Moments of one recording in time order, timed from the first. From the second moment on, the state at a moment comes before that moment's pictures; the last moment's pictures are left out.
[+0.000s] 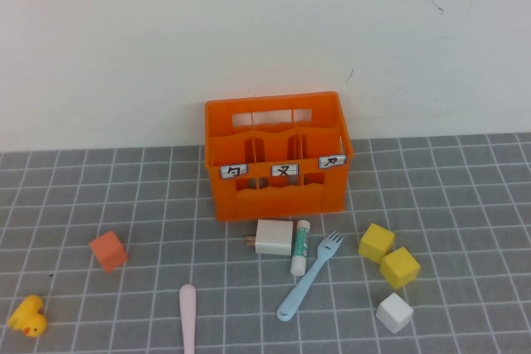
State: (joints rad) right arm -0.10 0.01 -0.31 -0.85 -0.15 0.61; left arm -0.12 0.08 -0.36 -0.06 0.22 -0.26
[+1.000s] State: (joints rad) right arm -0.10 0.78 -0.36 -1.74 0.03 1.22; left arm -0.12 0.91 -0.53 -0.40 0.86 0.11
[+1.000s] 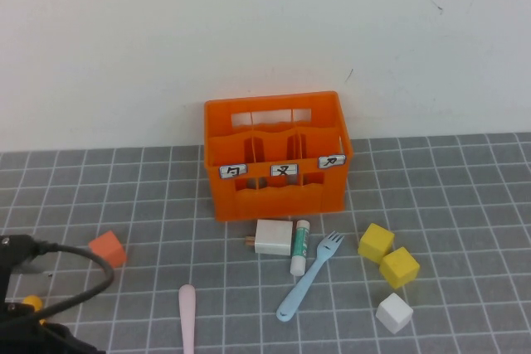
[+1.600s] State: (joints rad) right arm -0.03 1.24 -0.47 -0.55 0.60 0.00; left arm -0.12 0.92 -0.56 -0.37 0.92 0.15
